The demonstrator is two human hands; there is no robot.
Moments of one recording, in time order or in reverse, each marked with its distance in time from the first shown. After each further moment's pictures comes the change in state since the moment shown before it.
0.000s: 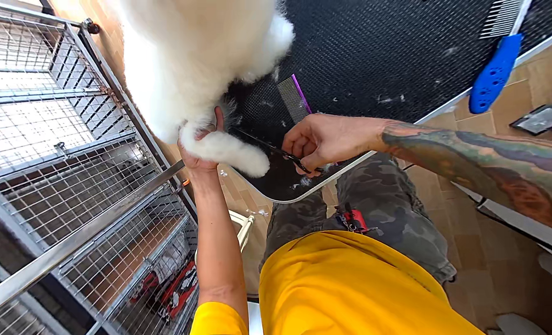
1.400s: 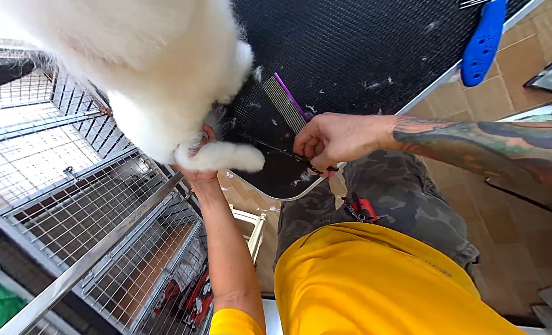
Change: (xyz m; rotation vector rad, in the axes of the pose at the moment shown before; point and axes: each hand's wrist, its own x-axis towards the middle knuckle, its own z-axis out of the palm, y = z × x) left_hand 0.002 -0.004 -0.017 0.103 0.003 0.073; right_hand -0.022 0.029 0.010 0.030 0.102 0.080
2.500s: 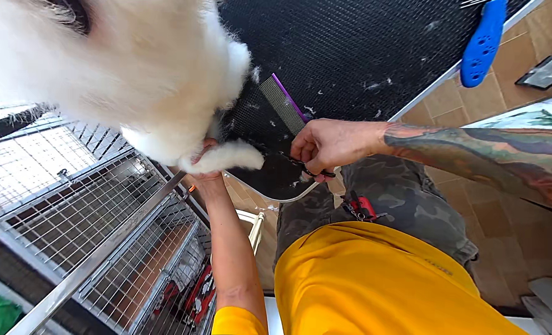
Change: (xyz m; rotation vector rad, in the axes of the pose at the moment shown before) left_hand 0.006 -0.018 -0.037 -0.065 -0.078 0.024; right_hand 0.008 -0.002 0.005 0.039 -0.003 0.106
